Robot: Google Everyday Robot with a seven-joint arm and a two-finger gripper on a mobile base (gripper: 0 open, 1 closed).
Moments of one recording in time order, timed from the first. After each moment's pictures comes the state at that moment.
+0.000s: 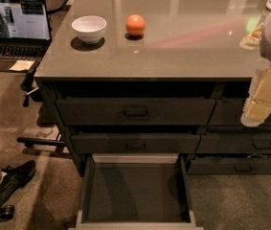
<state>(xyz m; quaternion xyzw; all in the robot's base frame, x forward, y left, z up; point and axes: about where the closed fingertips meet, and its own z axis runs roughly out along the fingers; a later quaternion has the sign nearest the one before) 0.438 -0.217 0.976 -0.60 0.78 -0.03 0.16</state>
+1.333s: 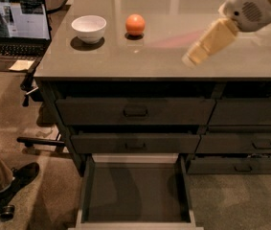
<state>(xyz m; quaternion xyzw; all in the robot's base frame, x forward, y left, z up) 0.545 -0.165 1.008 -0.46 0.82 0.05 0.33</state>
